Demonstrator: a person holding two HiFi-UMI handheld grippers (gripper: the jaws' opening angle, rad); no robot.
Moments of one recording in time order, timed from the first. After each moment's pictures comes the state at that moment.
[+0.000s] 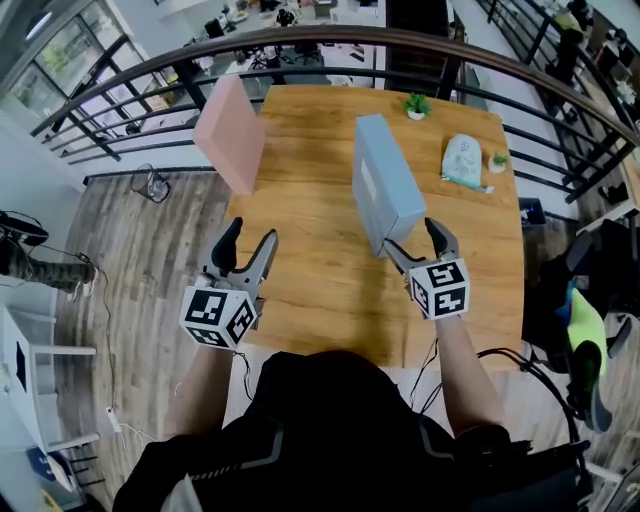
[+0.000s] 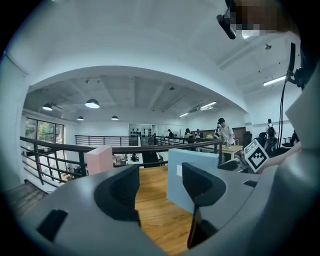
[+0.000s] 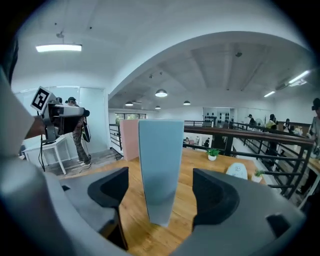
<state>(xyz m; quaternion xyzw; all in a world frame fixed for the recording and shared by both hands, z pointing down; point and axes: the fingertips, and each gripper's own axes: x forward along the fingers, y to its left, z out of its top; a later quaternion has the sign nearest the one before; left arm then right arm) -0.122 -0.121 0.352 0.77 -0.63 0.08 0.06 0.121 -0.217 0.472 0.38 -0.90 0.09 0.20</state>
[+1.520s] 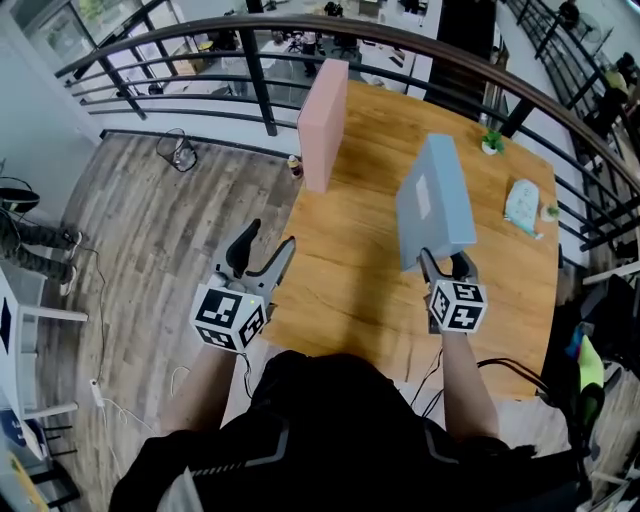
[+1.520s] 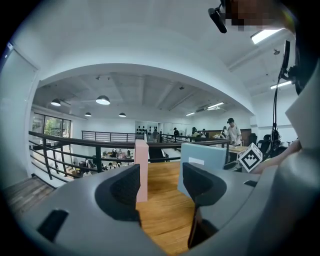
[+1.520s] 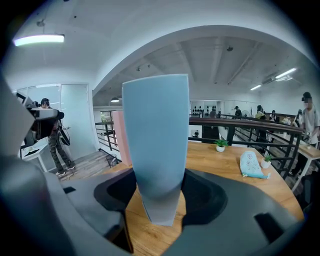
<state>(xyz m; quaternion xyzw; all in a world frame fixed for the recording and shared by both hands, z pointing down) -0.311 -0.085 0.374 0.75 -0.65 0.08 0.09 -0.018 -0.224 0.510 0.45 -0.86 0.14 0.21</state>
